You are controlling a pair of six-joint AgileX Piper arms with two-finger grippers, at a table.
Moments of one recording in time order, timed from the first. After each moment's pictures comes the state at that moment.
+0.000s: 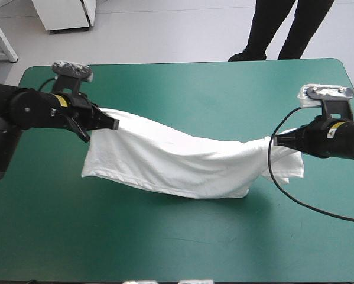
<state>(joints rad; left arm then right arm) -0.28 1.33 -1.64 -0.11 1.24 0.05 0.19 1.11 -1.38 0.01 1.20 0.15</state>
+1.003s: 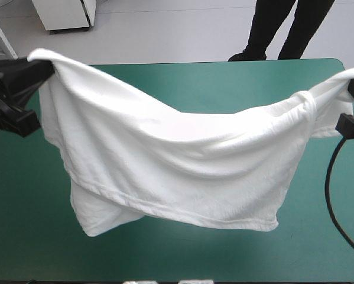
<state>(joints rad) -0.28 1.14 -2.12 -0.32 1.25 0.05 0.19 0.98 -1.93 0.07 1.25 0.10</state>
